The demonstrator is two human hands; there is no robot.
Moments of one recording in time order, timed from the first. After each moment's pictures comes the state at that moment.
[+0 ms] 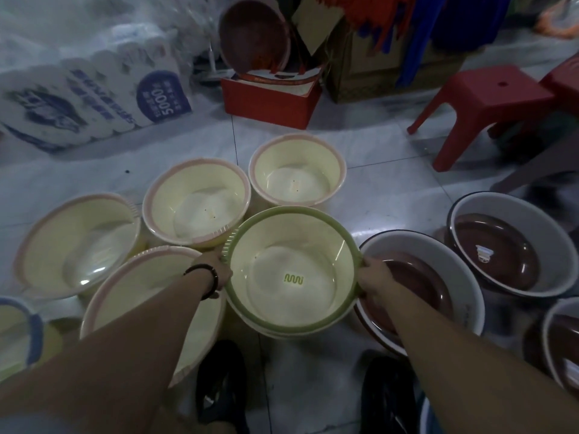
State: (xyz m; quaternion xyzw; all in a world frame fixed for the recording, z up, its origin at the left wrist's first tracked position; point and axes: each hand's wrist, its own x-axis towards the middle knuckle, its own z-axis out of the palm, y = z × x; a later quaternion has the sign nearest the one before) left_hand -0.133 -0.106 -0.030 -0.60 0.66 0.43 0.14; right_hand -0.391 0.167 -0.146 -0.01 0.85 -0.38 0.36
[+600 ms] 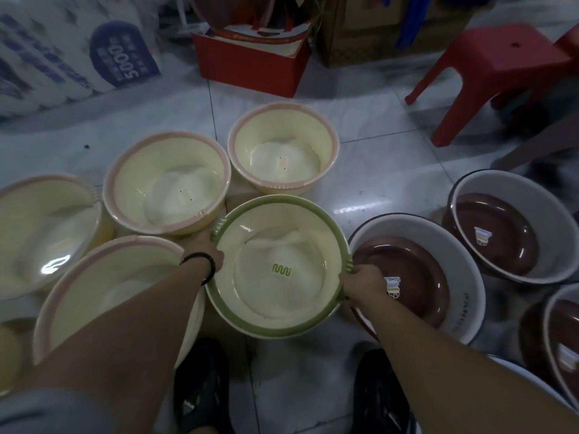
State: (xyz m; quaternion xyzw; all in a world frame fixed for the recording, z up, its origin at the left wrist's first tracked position) left_hand -0.183 -0.124 -0.105 -0.58 0.75 0.32 0.10; right_hand -0.364 0.168 -0.170 0.06 0.89 -0.28 0.34
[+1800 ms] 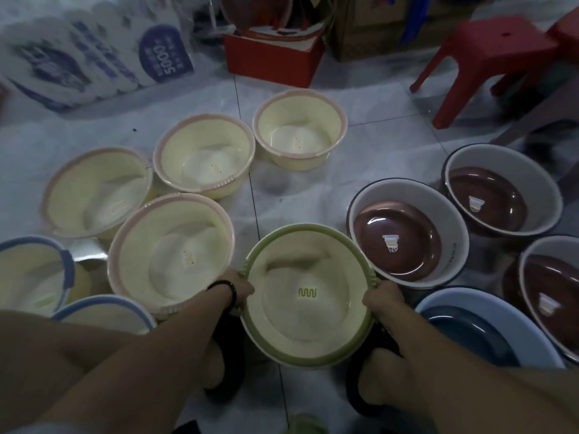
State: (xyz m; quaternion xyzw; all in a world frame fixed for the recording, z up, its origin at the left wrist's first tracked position) left_hand -0.028 0.029 -0.072 -0.57 0.66 0.40 0.28; right_hand -0.234 0.293 -0.102 0.07 0.89 -0.24 0.38
